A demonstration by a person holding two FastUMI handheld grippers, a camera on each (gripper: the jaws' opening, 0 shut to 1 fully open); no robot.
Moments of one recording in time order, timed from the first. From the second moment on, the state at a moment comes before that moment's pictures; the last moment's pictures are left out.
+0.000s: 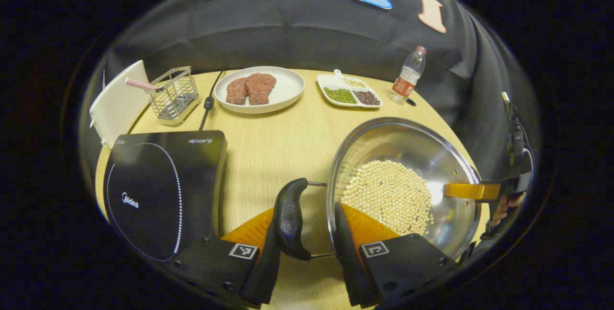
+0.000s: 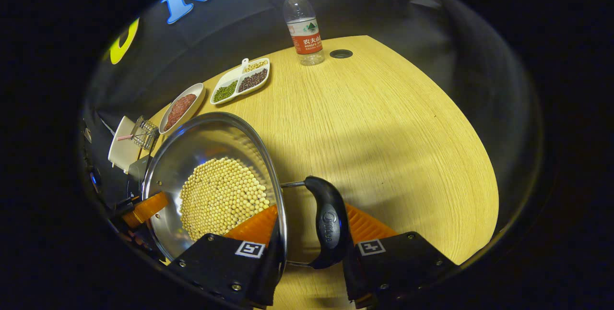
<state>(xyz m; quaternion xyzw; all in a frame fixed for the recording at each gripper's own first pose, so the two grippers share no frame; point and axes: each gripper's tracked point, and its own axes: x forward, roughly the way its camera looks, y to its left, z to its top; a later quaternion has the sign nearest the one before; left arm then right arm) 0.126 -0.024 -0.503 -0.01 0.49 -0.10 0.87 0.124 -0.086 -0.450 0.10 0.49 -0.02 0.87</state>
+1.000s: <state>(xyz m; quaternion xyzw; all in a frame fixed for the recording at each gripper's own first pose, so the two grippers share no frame) 0.116 0.043 -0.379 -0.02 0.45 -0.09 0.89 0.099 -0.017 -0.341 0.08 0.44 0.01 0.89</state>
